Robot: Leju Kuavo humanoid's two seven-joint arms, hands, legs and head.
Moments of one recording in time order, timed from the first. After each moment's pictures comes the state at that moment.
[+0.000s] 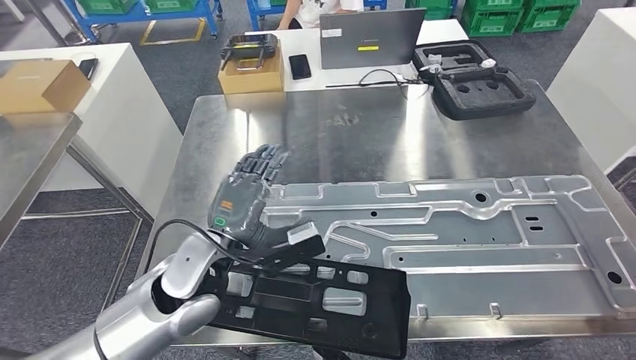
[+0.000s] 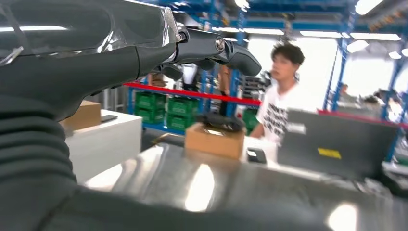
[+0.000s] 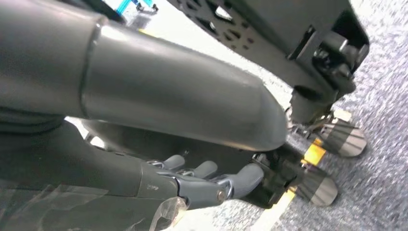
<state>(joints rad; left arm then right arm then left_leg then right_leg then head) -0.71 0.16 -1.07 -1.22 -0.74 0.17 0.51 -0.25 0.04 0.88 -0.32 -0.37 -0.22 0.49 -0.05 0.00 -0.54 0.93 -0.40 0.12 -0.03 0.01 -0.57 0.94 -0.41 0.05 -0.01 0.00</state>
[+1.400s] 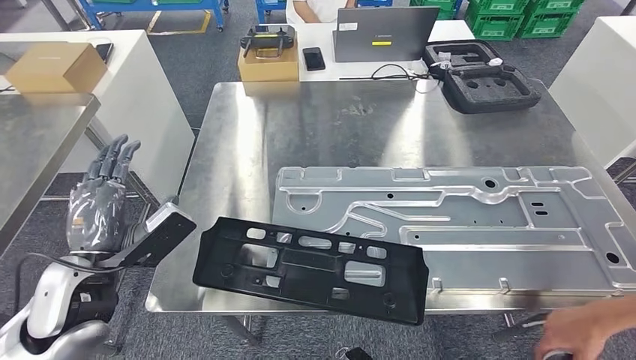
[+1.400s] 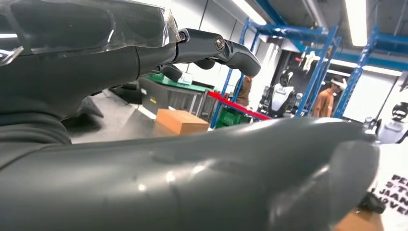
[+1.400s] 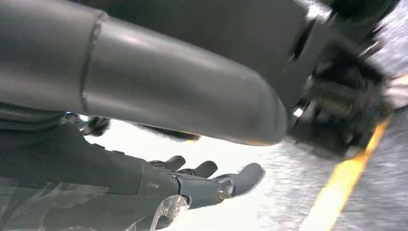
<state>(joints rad) -0.47 0.57 -0.76 -1.58 -0.71 0.31 0.66 -0.20 -0.11 0.87 -0.31 -0.45 -0.29 0.44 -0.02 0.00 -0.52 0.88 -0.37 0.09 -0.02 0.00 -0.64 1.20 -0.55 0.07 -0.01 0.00</state>
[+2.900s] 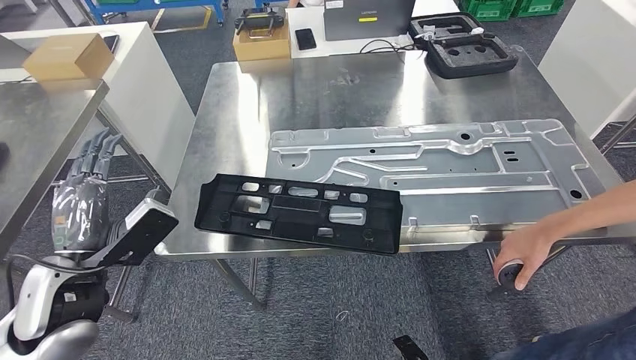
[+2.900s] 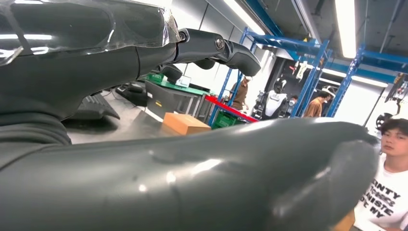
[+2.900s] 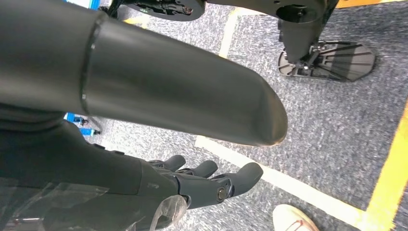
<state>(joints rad) -0.46 0.58 -0.72 -1.60 -0.66 0.36 0.63 -0.18 -0.31 0.82 -0.44 -0.44 -0.41 0.46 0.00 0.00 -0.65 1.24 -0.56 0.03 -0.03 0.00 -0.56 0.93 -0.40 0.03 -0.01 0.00</state>
